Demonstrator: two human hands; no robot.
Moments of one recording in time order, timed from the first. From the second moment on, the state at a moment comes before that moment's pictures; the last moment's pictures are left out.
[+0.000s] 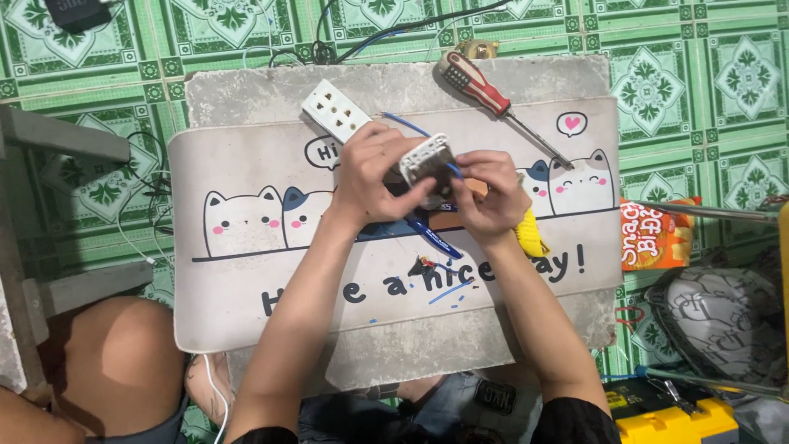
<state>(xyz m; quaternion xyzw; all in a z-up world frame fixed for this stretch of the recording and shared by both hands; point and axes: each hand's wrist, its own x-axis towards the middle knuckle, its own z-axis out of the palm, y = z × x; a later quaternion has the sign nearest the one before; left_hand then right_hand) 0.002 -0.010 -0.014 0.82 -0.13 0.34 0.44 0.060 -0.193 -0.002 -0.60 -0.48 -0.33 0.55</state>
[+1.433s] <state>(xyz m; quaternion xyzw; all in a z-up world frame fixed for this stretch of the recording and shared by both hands) 0.002 -0.001 -0.009 0.81 -0.20 0.46 0.29 0.102 -0.272 0.086 -0.68 -0.38 0.15 0.61</state>
